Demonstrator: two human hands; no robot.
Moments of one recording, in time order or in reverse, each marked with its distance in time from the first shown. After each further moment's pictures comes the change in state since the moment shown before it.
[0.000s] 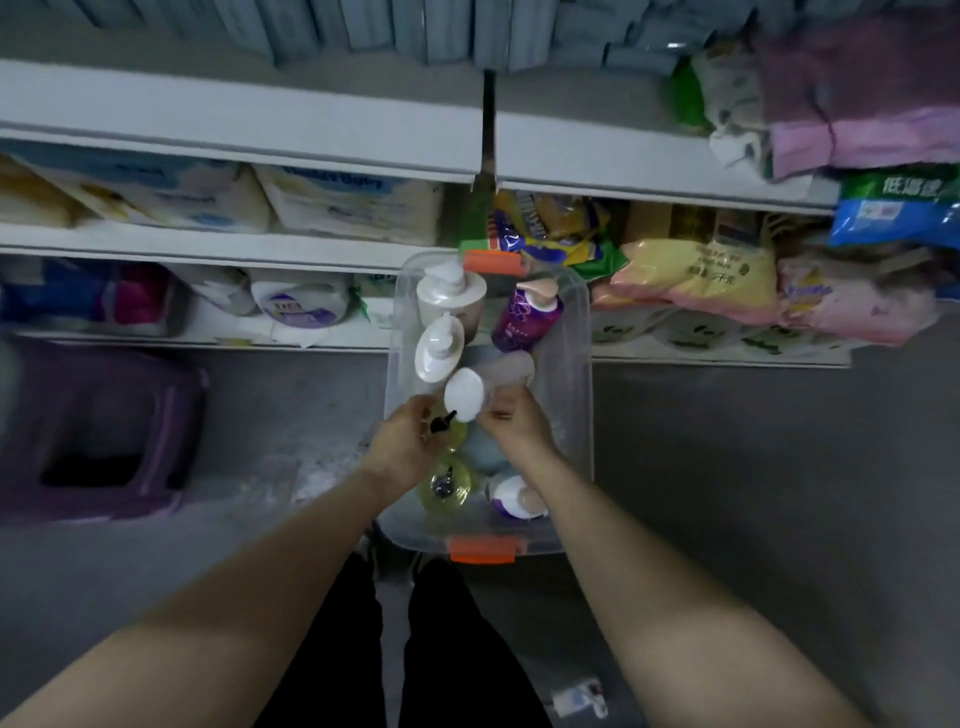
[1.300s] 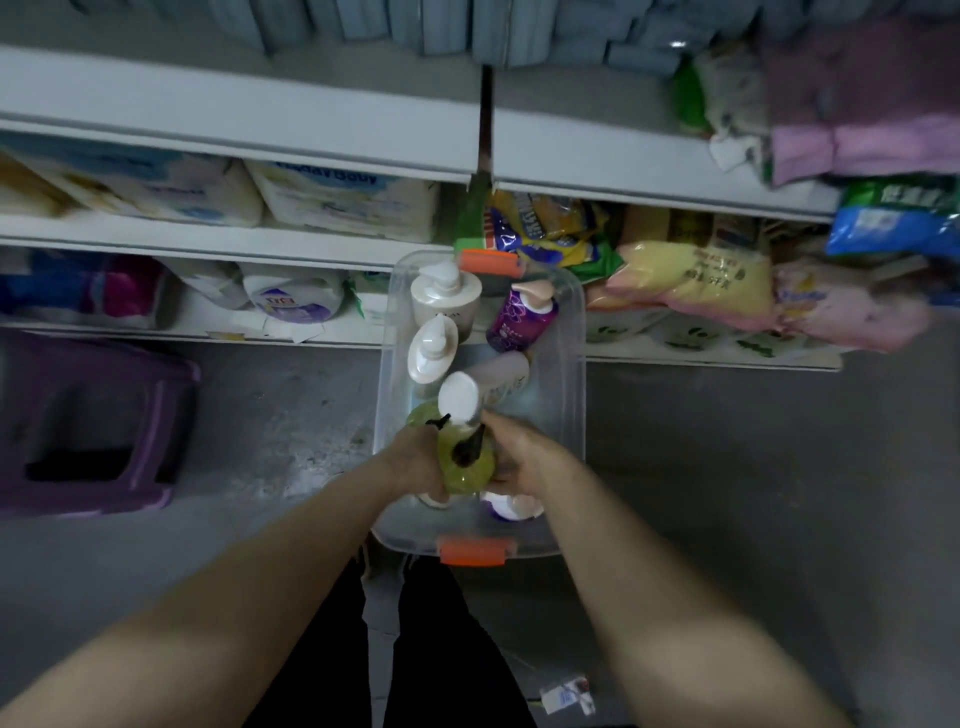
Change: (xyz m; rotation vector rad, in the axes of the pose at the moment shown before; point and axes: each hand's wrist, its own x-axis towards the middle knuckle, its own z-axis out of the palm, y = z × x) left_hand 0.014 0.007 0.008 0.265 -0.460 -0.164; right_hand -0.024 -0.027 -0.017 0.308 -0.320 0.536
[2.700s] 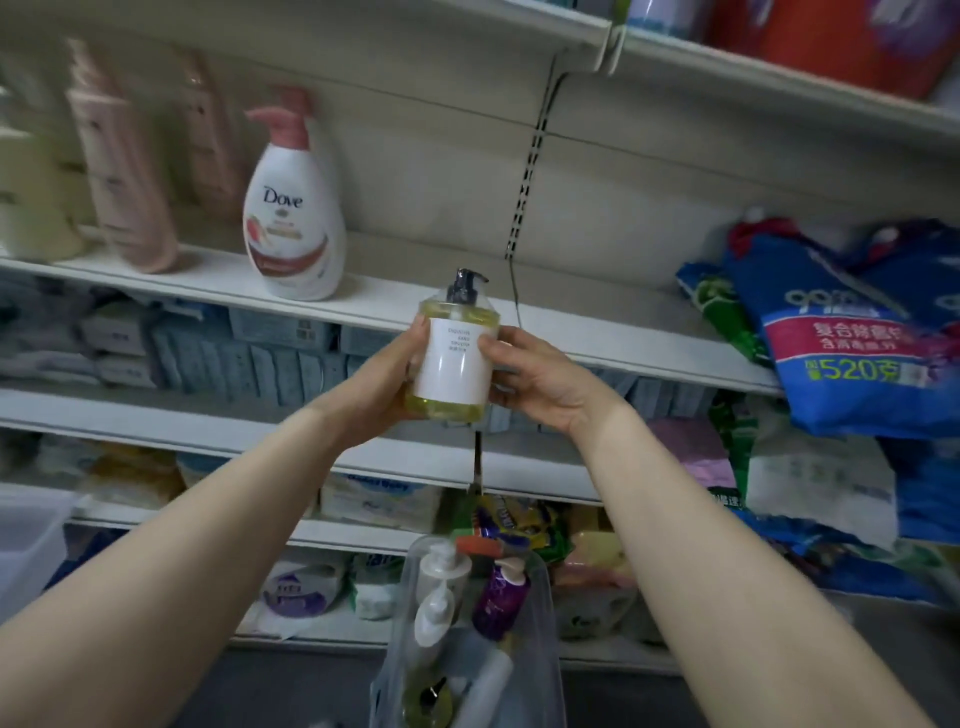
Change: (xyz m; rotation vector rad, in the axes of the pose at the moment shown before) left_hand -0.288 0.139 -0.226 -0.736 0.276 1.026; right_hand -0.336 -0.187 0.030 -0.139 -0.294 -1.214
